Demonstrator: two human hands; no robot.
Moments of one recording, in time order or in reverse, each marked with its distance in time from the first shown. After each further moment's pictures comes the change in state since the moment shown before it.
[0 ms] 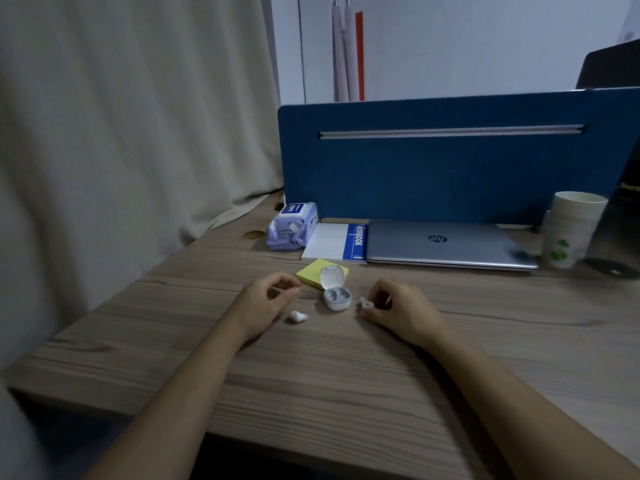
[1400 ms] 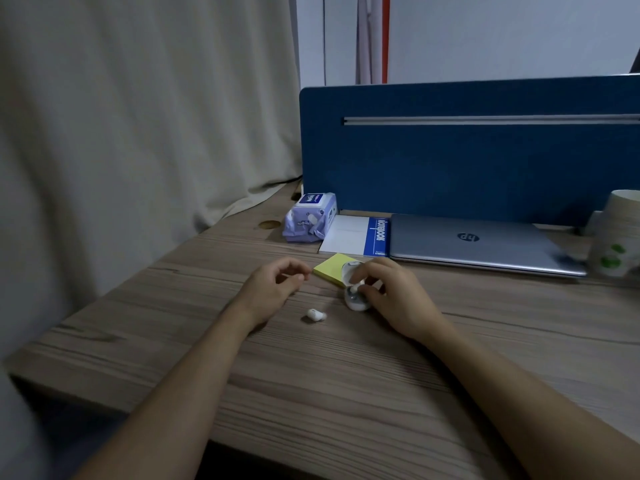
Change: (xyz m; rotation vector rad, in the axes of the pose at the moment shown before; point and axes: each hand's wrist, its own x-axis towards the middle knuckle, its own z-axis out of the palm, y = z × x) left_hand 0.013 -0.006 -0.008 -0.181 0.039 -0.083; right_hand 0.032 -0.033 0.021 0.133 0.045 -0.285
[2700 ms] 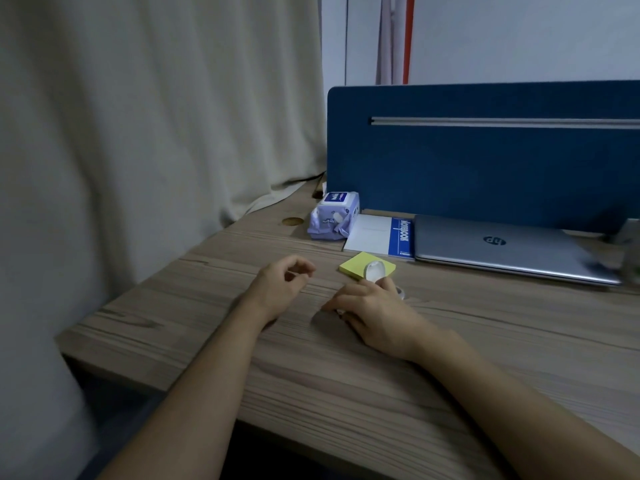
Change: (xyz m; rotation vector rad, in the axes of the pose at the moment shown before) left_hand -0.012 -0.005 -0.024 0.177 0.120 -0.028; right_hand 0.002 -0.044 0.040 -0.348 -0.274 -0.310
